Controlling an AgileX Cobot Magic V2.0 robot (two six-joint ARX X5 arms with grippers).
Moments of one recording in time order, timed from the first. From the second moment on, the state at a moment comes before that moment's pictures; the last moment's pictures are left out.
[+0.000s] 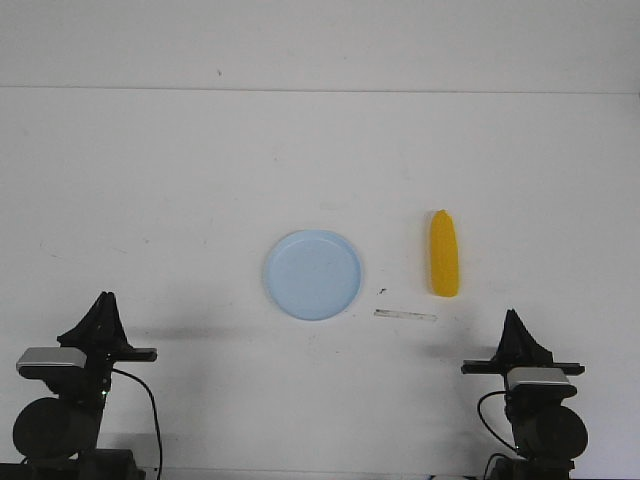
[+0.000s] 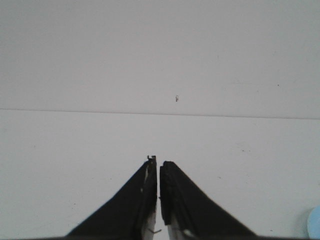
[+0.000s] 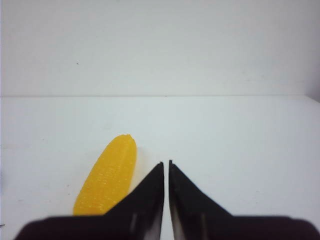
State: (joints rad) left arm 0.00 0.10 0.33 -0.03 -0.03 -0.03; right arm -0.04 0.00 0.01 0.02 -0.05 0.03
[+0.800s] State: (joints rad) left arm 0.00 0.10 0.33 -0.03 -0.03 -0.03; right arm -0.04 0.00 0.01 0.02 -0.05 0.03
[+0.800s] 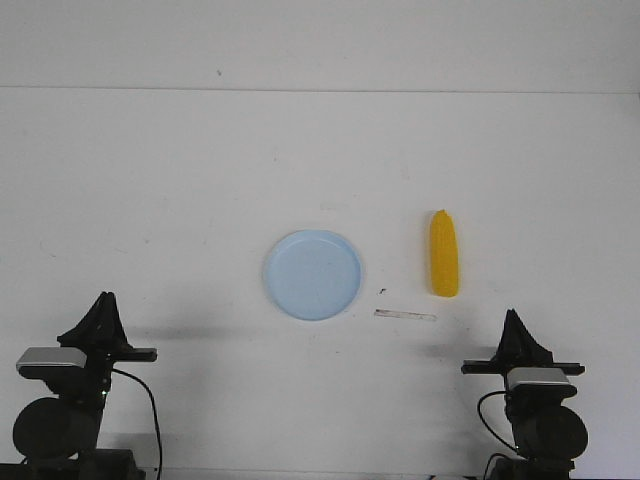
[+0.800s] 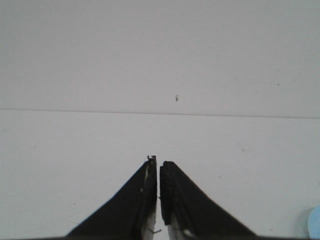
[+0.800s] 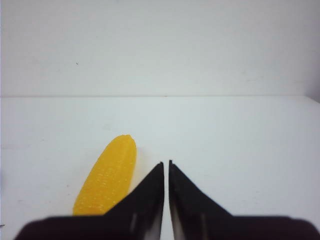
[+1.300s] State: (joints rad) left arm 0.00 0.10 0.33 -0.03 -0.03 -0.03; right arm 0.01 0.13 0.14 0.11 -0.07 0.07
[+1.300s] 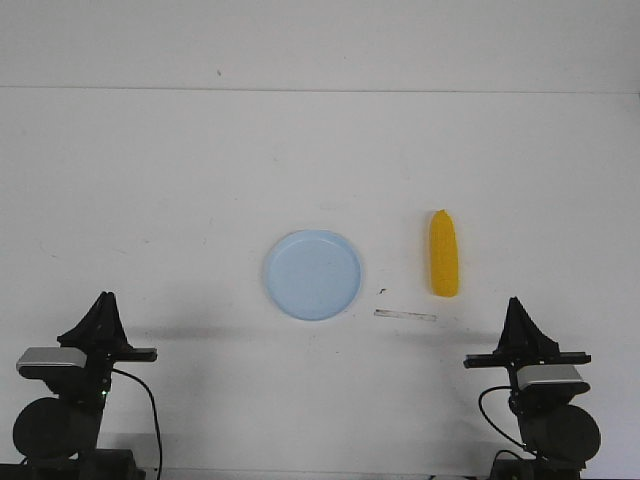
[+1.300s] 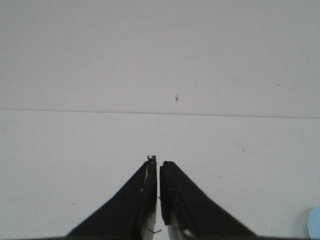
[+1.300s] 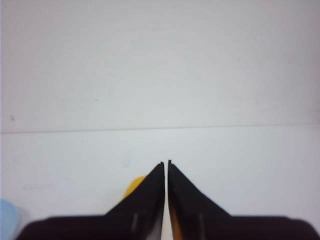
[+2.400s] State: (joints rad) left arm 0.00 0.10 0.33 -0.04 -0.03 -0.03; right arm 0.22 1.60 1.38 -0.86 0.00 0.23
